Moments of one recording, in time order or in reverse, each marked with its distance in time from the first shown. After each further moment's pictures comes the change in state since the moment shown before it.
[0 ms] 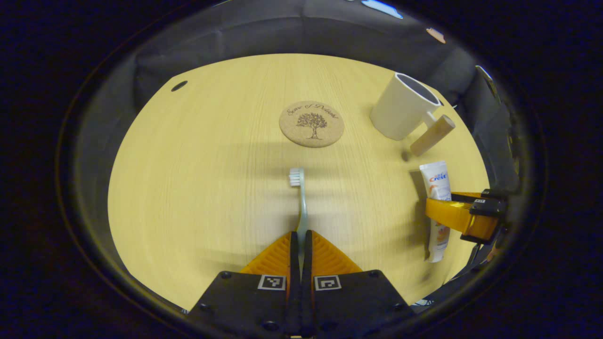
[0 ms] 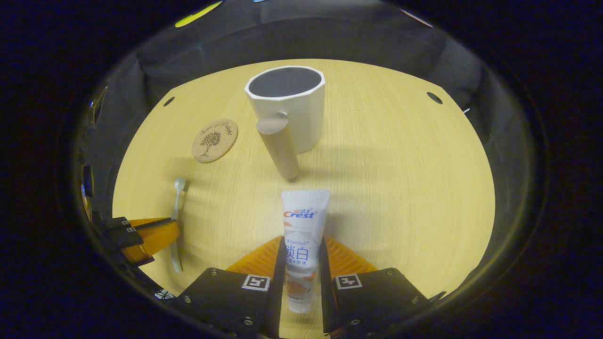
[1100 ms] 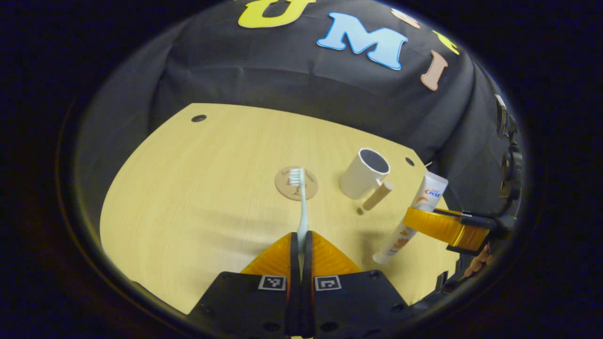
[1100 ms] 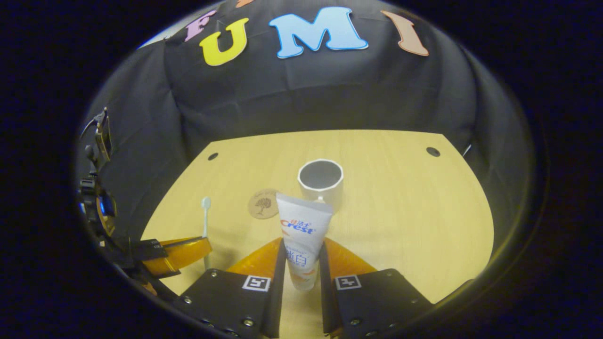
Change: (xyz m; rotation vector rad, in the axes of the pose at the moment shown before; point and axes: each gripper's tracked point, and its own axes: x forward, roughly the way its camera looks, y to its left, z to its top) left arm -0.101 -0.020 0.054 -0.124 -0.385 -0.128; right arm -0.103 0.035 0.071 -0.018 -0.445 0.129
